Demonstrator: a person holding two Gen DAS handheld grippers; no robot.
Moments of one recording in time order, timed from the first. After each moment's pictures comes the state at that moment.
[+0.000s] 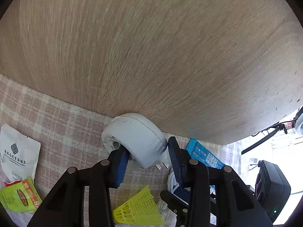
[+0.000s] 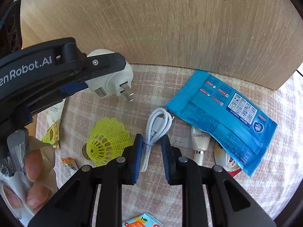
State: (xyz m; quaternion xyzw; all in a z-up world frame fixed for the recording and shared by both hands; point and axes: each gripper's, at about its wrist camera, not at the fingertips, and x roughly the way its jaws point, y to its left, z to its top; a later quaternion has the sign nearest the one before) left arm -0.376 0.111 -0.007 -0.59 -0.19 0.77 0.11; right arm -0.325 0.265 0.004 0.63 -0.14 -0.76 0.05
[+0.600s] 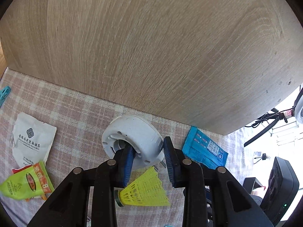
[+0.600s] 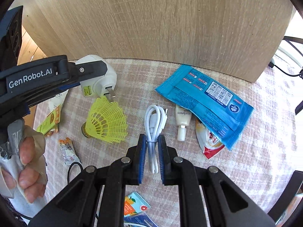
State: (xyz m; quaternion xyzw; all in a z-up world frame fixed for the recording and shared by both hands) left arm -0.342 0.109 0.013 -0.58 -0.17 0.79 0.10; right arm -0.283 0.281 0.034 0.62 -0.10 -0.78 0.05
